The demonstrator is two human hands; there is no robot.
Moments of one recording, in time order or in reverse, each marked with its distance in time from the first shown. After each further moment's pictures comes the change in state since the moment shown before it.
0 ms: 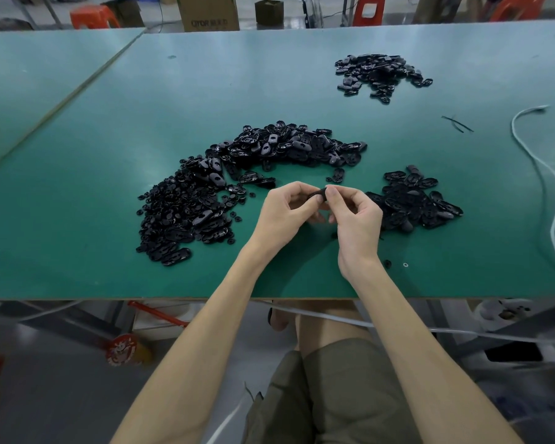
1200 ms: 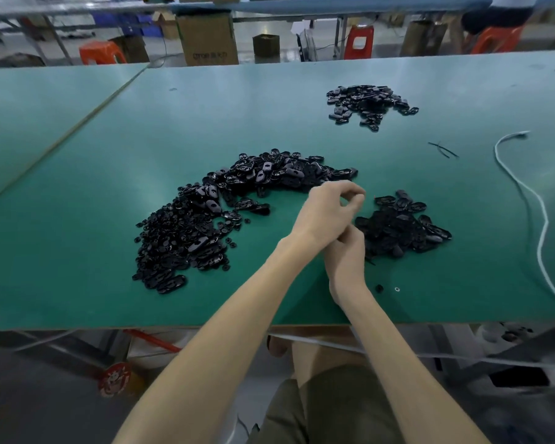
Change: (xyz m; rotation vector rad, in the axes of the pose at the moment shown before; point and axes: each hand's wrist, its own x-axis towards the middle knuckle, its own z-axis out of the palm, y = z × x) left_hand 0.043 0.056 0.058 0.437 -0.071 0.071; right_hand -0.008 -0.006 0.002 0.021 -0.078 0.045
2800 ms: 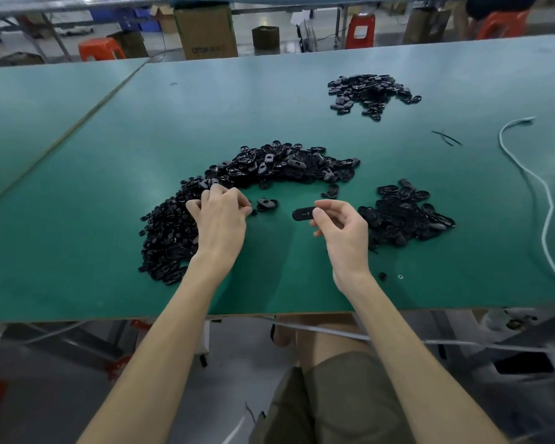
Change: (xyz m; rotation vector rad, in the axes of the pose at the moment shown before) left_hand -0.051 -0.095 -0.092 0.652 0.364 -0.208; right_hand 0.008 0.009 -0.002 -0.051 -0.027 -0.074
